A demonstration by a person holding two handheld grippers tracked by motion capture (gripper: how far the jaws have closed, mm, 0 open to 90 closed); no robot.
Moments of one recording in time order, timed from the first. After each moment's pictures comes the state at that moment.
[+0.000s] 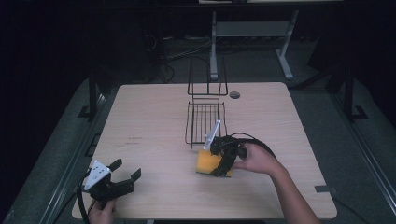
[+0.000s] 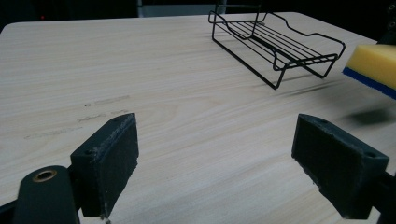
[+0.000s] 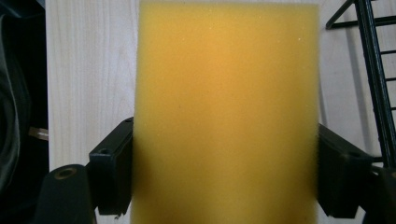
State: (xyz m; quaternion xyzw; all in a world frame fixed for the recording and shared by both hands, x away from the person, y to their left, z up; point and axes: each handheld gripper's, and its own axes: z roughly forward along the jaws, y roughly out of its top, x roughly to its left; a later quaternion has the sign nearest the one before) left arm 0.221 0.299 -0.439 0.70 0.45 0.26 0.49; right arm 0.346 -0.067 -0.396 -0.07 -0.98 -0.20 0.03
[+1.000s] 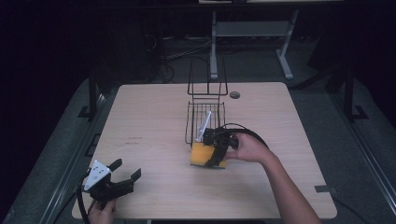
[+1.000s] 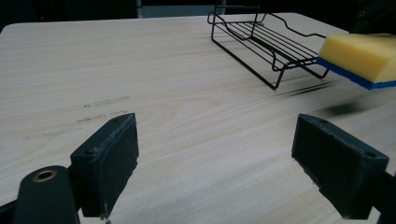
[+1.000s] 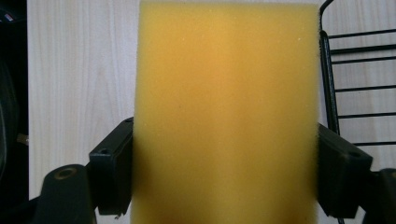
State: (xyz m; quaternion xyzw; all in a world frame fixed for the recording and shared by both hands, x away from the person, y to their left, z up) left arm 0.220 0.299 -0.438 0.70 0.45 0.26 0.49; right arm 0.372 -0.046 -0.389 -0.06 -0.98 -0.19 0.03
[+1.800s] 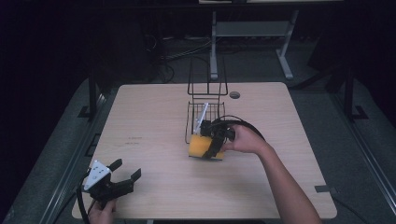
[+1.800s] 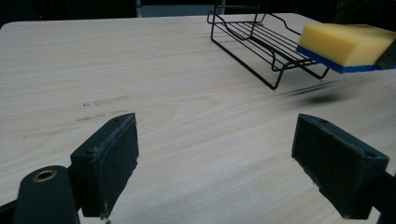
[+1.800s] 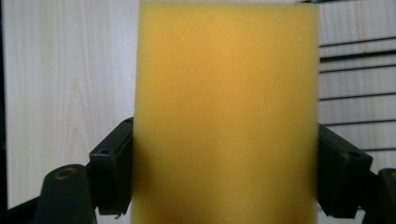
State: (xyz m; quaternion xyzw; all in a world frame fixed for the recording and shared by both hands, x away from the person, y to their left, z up) left arm 0.220 0.300 -0.438 0.70 0.45 0.26 0.49; right arm 0.400 -0.040 -0.384 -0.07 -0.98 -0.19 0.04
